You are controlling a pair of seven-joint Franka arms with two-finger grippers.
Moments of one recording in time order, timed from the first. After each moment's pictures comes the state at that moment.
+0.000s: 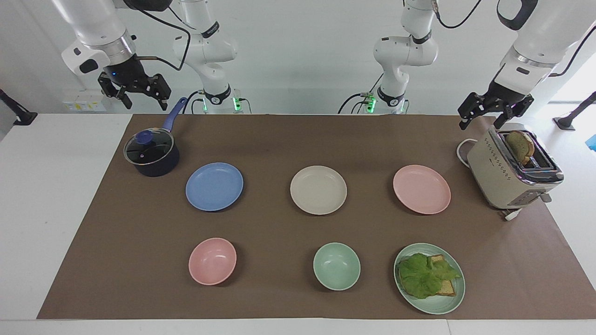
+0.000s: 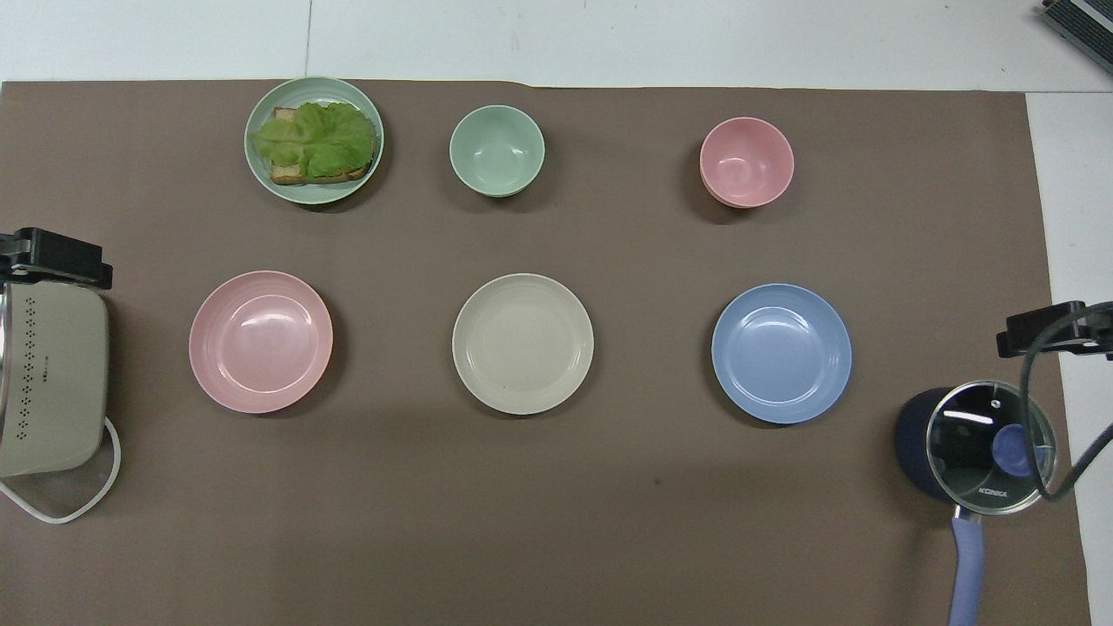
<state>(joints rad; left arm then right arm) -0.15 0.00 0.12 -1.53 -0.02 1.54 -0.01 0.06 -0.10 -0.11 -1.62 -0.03 1.45 0.01</state>
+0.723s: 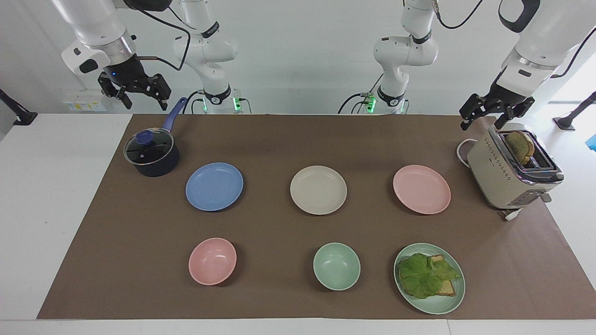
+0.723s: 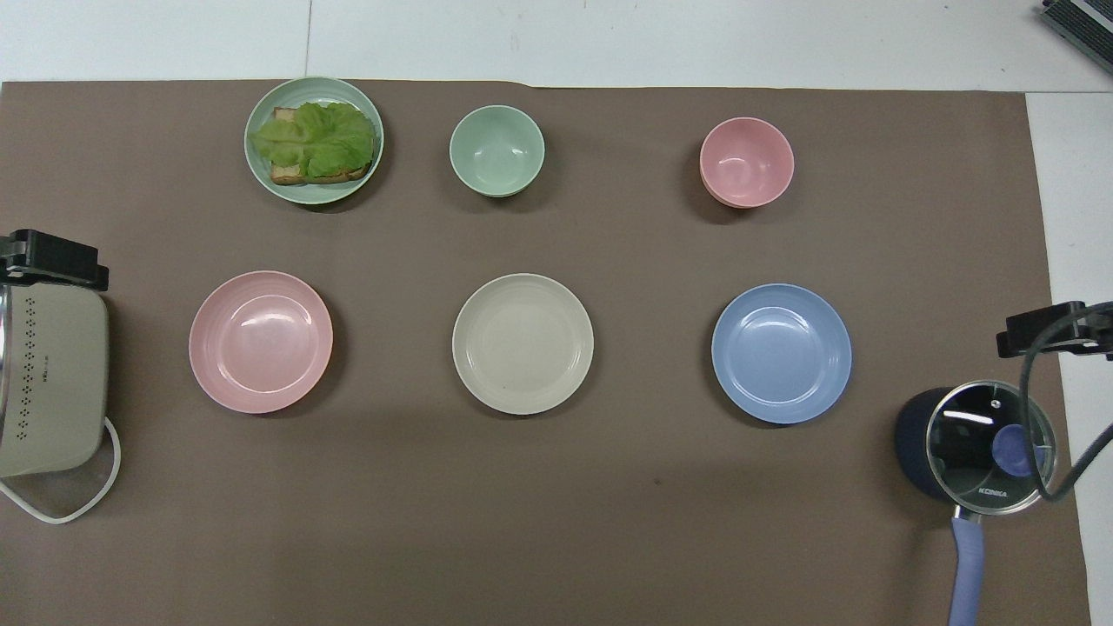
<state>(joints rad) -0.14 -0.01 0.13 -1.57 -0.02 1.55 -0.01 0.06 -0.10 -0.11 -1.62 -0.03 1.45 0.01</state>
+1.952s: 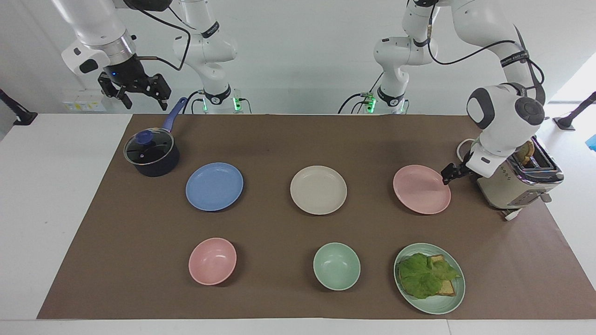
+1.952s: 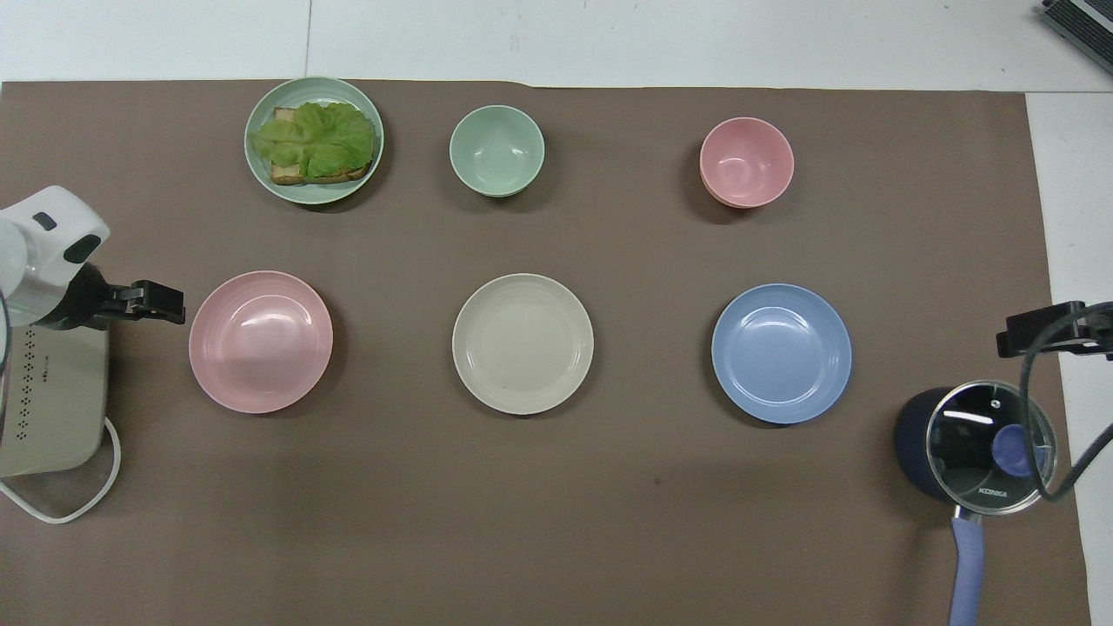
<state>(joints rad) -0.05 0.17 0.13 -2.02 -0.02 2.12 0.05 0.06 -0.10 -0.11 -1.62 -0.03 1.45 0.01</state>
